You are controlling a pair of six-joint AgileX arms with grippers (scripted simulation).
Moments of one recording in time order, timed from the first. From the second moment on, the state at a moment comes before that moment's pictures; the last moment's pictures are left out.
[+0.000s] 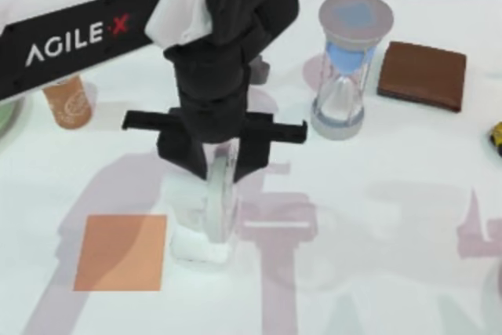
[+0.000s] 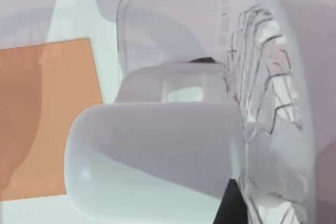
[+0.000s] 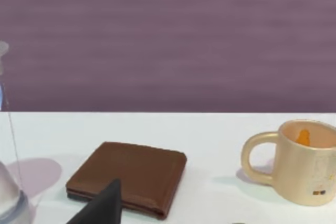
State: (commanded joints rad) left arm -0.68 1.97 1.64 -1.23 0.00 -0.53; right arm 0.00 0.00 0.00 0.00 0.00 0.00
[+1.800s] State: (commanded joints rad) left arm -0.62 1.88 1.72 -1.43 0.00 -0.16; right arm 0.00 0.00 0.00 0.00 0.00 0.00
